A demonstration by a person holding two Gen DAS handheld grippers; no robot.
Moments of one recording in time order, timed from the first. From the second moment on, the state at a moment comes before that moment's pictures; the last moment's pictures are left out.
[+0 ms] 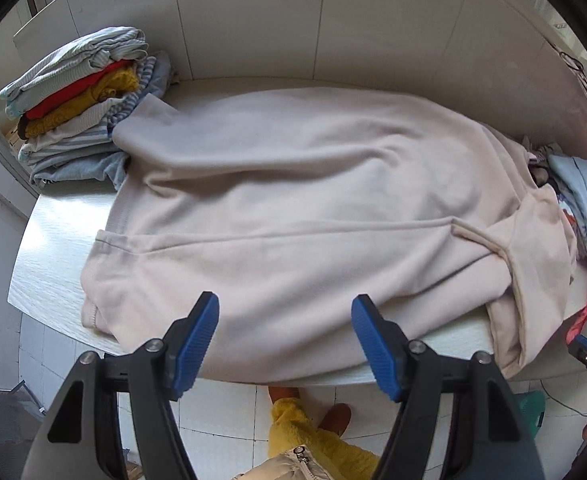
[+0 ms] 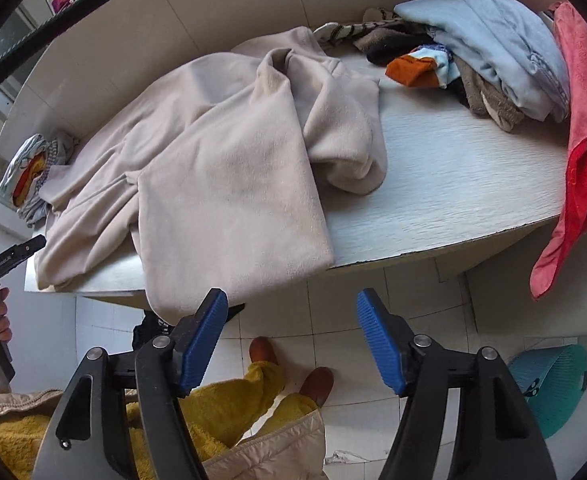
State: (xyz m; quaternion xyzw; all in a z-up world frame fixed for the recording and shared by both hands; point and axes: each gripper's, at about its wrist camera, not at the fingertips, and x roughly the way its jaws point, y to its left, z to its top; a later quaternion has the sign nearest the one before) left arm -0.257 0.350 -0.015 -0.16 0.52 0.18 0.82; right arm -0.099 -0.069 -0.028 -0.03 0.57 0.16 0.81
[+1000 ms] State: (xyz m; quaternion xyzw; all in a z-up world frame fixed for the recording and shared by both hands) left arm -0.267 0.346 -0.021 -0.18 0.51 0.22 0.81; right arm -0.053 -0.003 0.072 0.02 0.47 0.35 0.81
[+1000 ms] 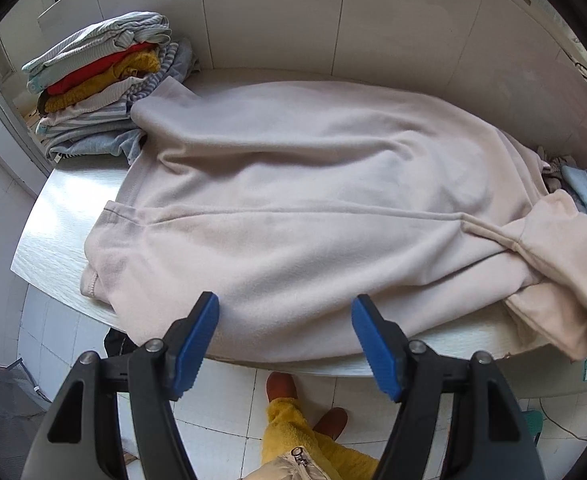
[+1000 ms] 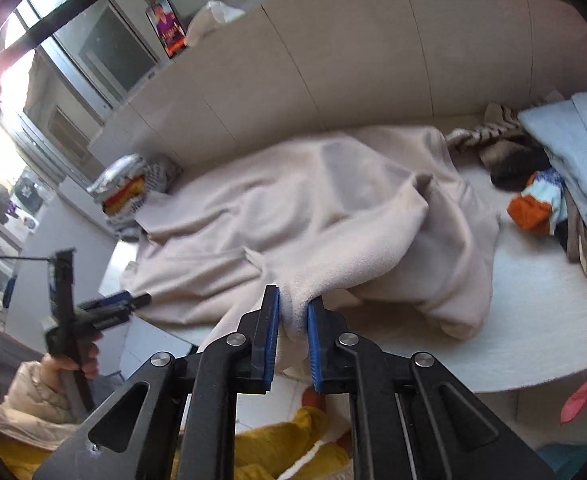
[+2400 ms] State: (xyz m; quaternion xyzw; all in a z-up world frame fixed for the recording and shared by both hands) left arm -0.234 0.321 -0.014 -0.15 0.51 0.16 0.83; right arm -0.043 0.006 -0.046 -0.09 0.59 0.16 0.79
